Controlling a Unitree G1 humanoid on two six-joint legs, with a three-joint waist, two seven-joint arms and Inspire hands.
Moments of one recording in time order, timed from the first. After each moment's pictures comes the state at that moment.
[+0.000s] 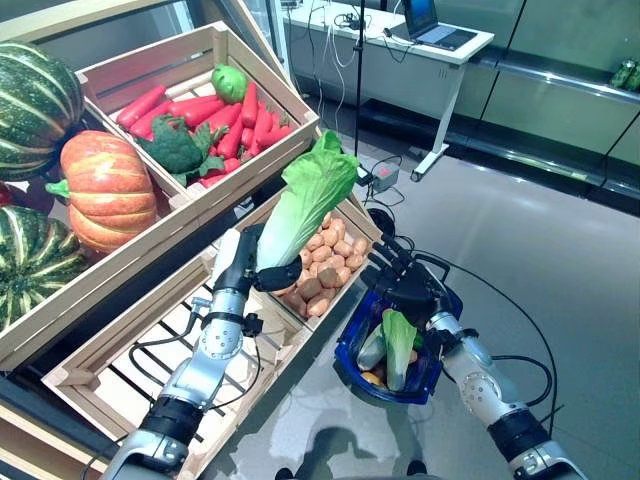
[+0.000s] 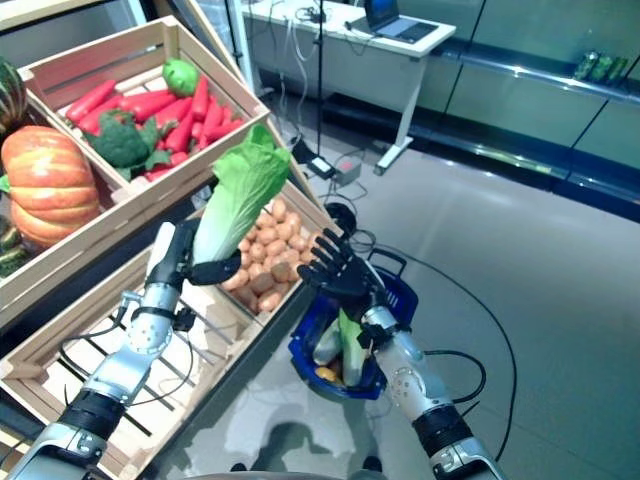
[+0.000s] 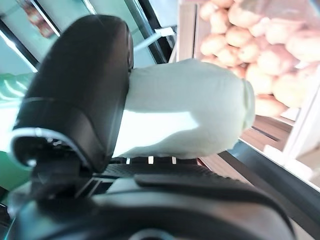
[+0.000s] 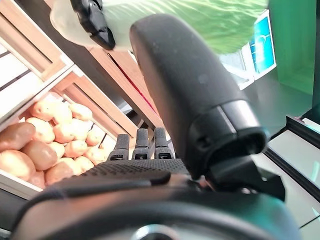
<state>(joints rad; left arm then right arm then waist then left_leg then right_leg) -0.24 0.50 -0.28 0.27 0.09 -0.15 0.29 -0.20 -0.30 0.33 0.31 0.95 -0.09 0.18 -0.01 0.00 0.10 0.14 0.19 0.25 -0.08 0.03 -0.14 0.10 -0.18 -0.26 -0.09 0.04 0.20</state>
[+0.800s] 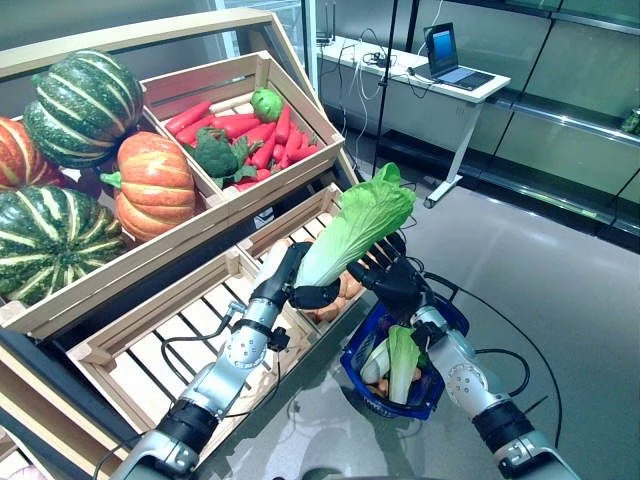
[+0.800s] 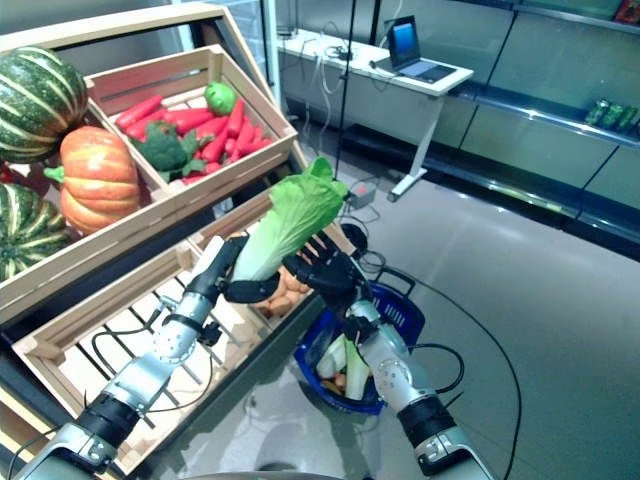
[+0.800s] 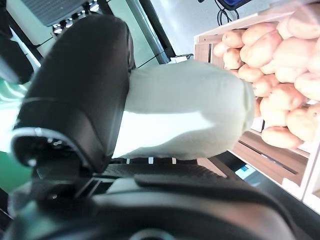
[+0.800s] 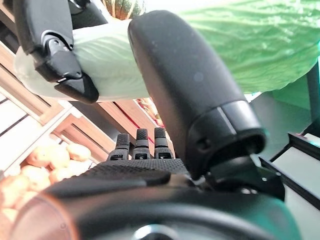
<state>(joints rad) -0.24 0.49 -0.40 0.24 0.06 -0.15 0.19 -0.26 -0.25 0.35 0.34 1.08 -0.05 0.17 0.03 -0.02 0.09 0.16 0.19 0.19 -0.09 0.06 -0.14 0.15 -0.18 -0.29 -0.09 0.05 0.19</state>
